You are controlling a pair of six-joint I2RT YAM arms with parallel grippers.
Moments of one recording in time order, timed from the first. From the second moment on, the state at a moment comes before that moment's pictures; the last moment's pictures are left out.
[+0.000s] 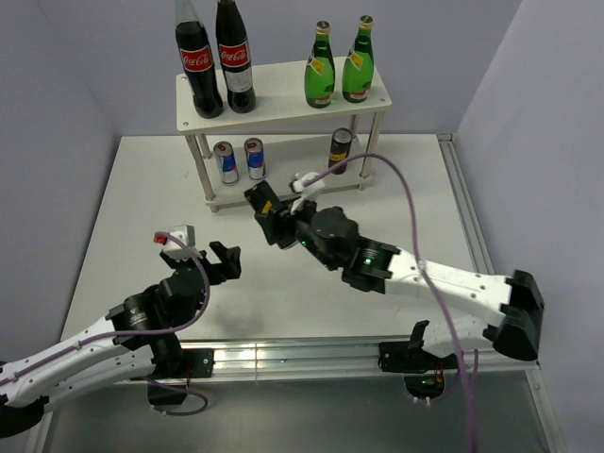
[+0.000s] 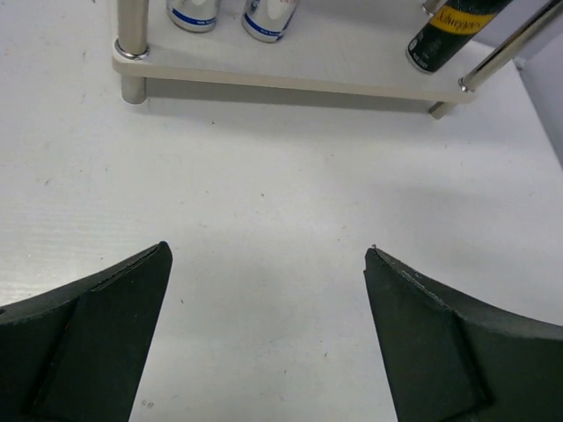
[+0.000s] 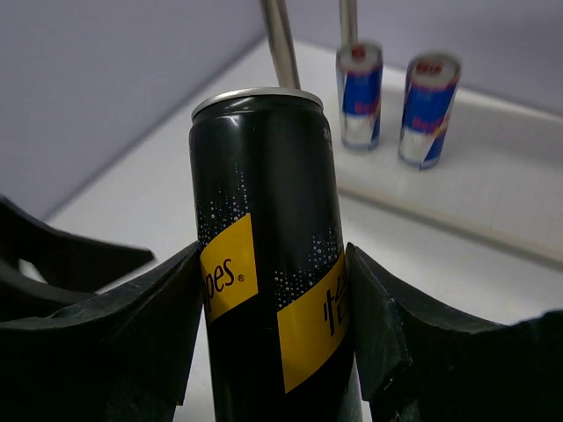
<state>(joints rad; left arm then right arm) -1.07 0.50 0.53 -0.38 -0.87 -0.70 1.09 1.30 1.04 0.14 0.41 0.23</state>
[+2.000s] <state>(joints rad) -1.04 0.68 0.66 -0.32 -0.95 -0.59 1.12 1.11 0.73 0.18 0.58 0.25</state>
